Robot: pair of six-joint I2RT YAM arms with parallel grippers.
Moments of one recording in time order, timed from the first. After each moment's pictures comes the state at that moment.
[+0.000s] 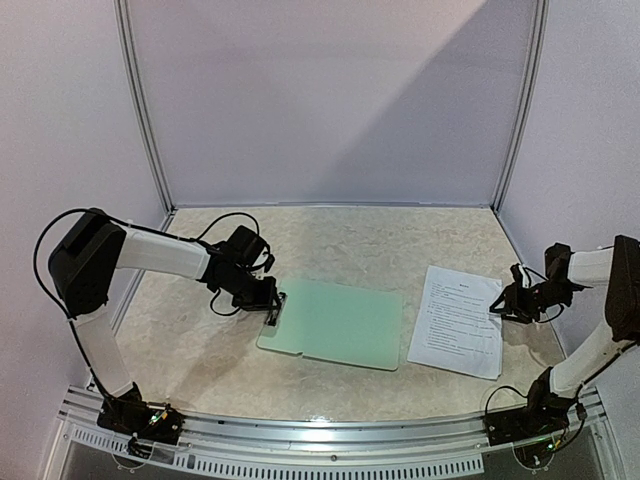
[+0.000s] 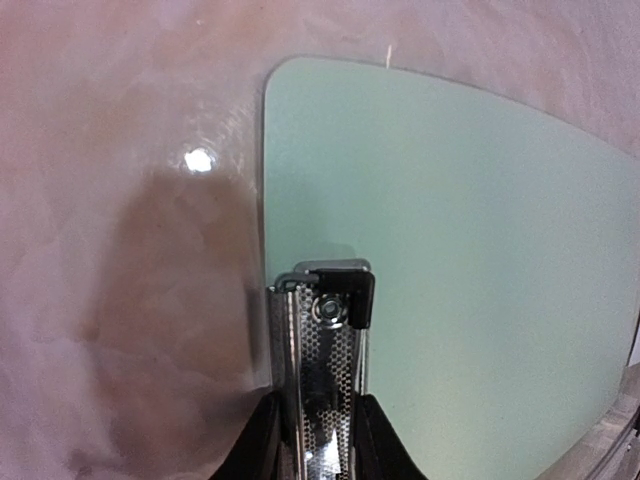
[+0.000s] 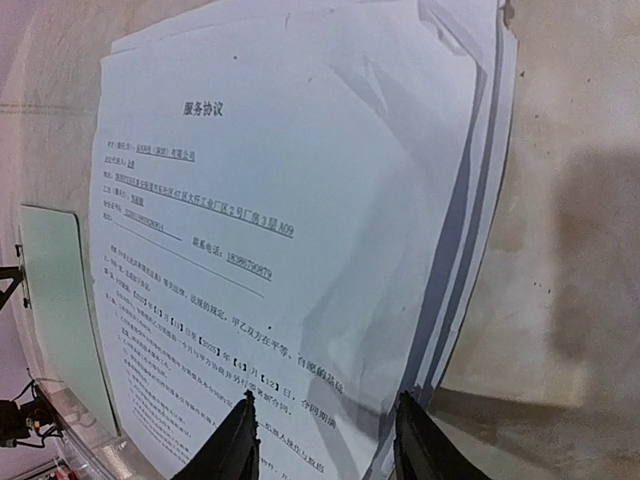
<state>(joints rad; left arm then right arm) -0.62 1.84 1.02 -0.27 0.16 -0.53 -0.33 1.49 0.70 -0.54 -0.55 -0.02</state>
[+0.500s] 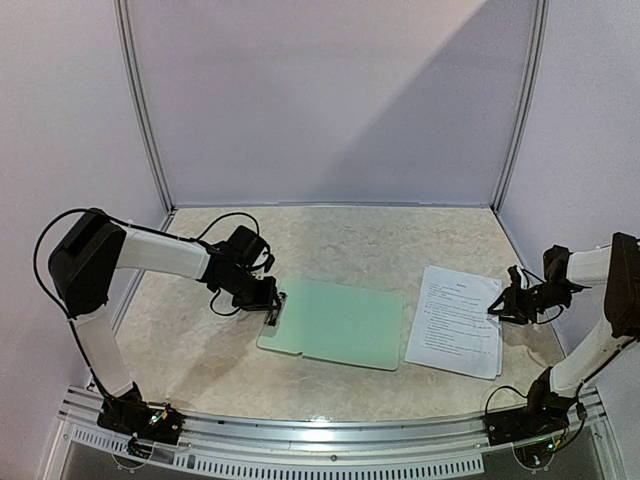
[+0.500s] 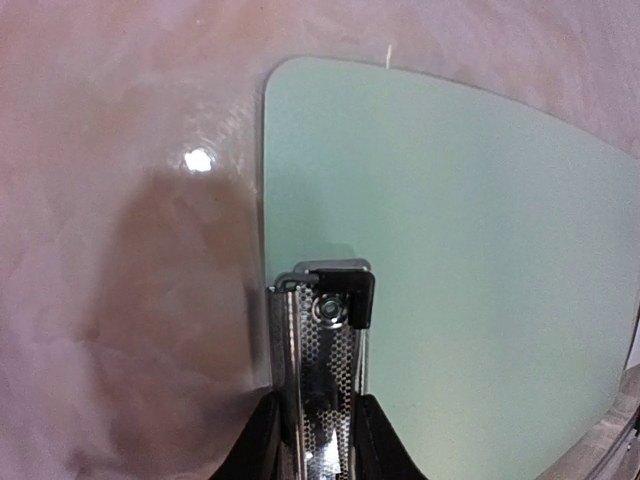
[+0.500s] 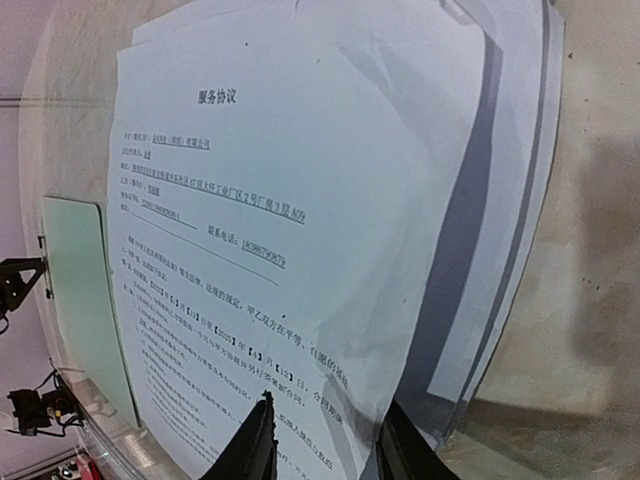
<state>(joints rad) -0.62 1.84 1.02 -0.27 0.16 -0.53 -0.33 1.53 0.70 -0.55 -0.61 -0.02</state>
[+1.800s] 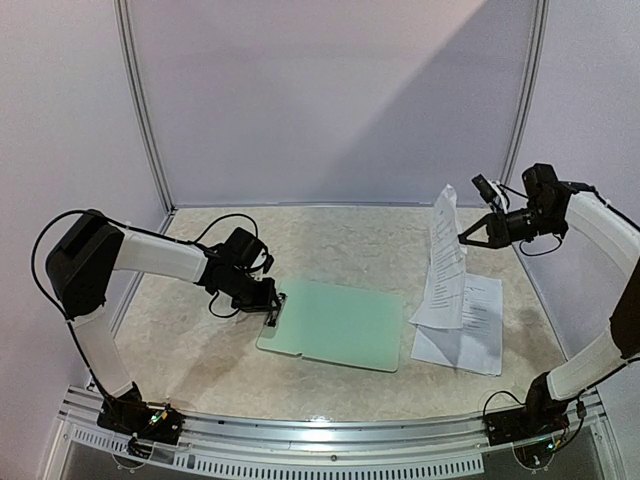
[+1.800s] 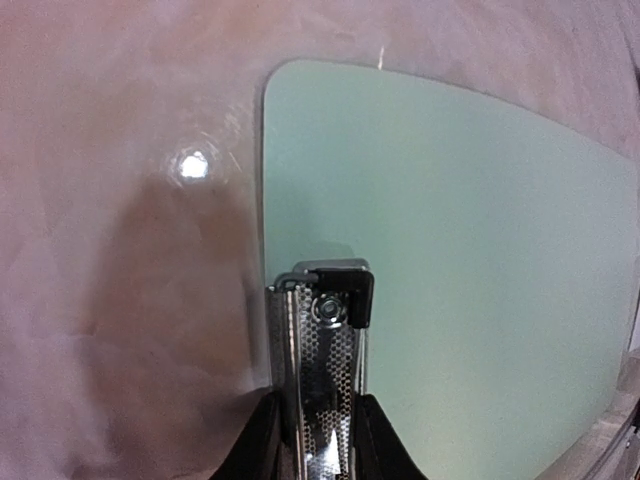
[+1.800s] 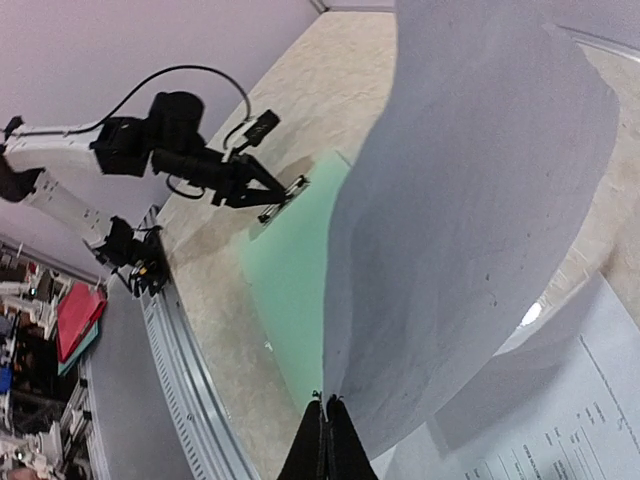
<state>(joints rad) -0.62 1.82 0.99 -0.23 0.17 -0.53 0.00 1.43 1.22 -0.91 -0.97 -0.28</state>
